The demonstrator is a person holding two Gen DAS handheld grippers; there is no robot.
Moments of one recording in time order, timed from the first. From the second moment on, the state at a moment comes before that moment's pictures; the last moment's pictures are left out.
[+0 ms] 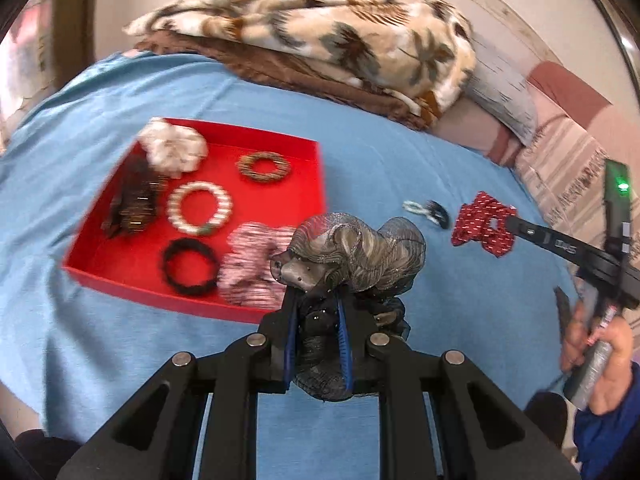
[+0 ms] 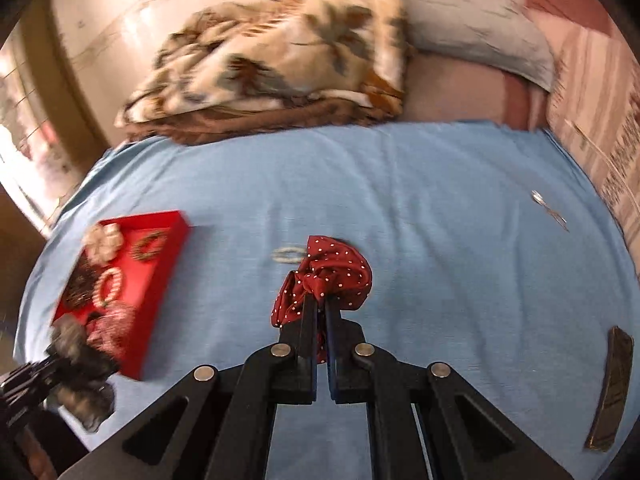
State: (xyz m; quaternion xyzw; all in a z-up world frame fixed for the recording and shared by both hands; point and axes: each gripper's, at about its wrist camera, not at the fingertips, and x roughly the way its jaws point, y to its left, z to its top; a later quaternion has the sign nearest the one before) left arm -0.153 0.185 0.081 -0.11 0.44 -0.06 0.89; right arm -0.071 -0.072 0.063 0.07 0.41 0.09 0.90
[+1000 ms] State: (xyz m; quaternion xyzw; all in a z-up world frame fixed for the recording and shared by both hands) left arm -0.151 0.312 0.068 -0.10 0.39 0.08 0.91; right arm -0.114 0.068 0.087 0.03 0.42 0.19 0.89
